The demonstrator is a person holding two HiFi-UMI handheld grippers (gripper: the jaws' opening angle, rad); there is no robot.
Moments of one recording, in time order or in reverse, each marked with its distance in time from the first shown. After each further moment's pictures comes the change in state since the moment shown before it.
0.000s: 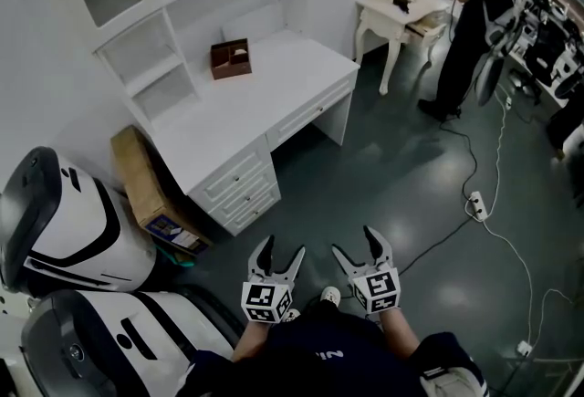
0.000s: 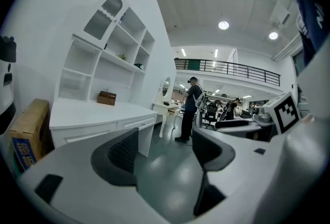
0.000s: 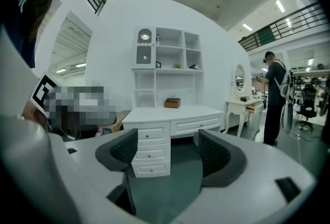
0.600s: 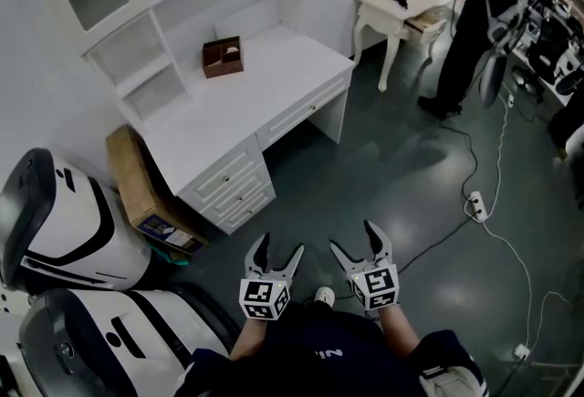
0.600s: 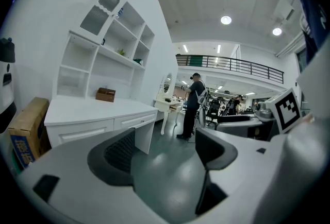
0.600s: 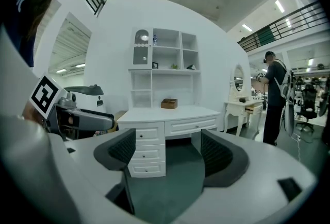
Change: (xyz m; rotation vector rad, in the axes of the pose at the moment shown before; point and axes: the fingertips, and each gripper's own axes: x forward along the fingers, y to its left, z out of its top) left arm 0.038 -0.019 -0.011 0.001 0.039 0.032; right arm 0.003 -0.047 -0.003 -0.007 -0.011 0.003
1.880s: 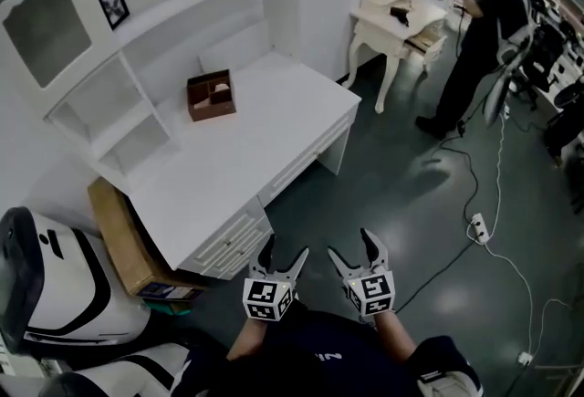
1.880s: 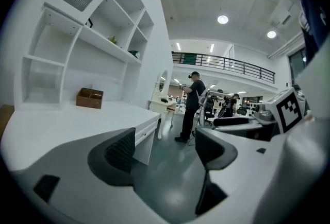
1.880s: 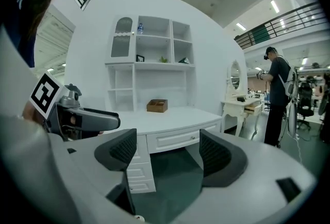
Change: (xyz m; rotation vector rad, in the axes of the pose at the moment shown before) left arm 0.195 0.124 0.075 0.034 0.021 -0.119; right arm 0.208 -0.075 0.057 0.041 0.013 -0.084
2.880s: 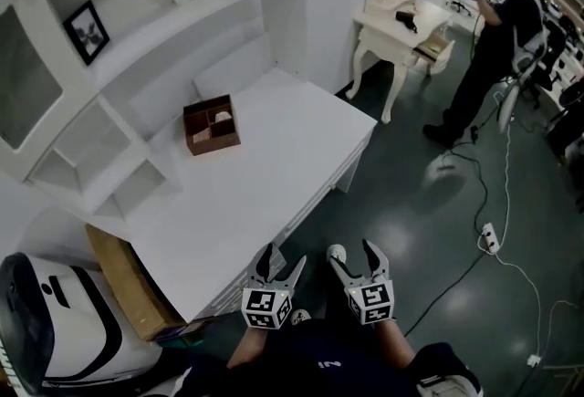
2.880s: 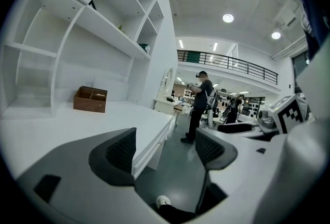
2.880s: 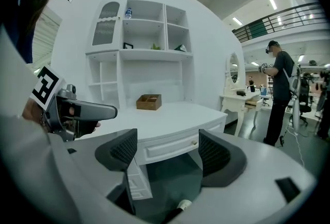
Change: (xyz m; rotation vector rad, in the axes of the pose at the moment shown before) left arm 0.087 0.118 0.031 -0.016 0.023 0.009; right arm 0.136 -0.024 0.010 0.035 0.061 -0.052
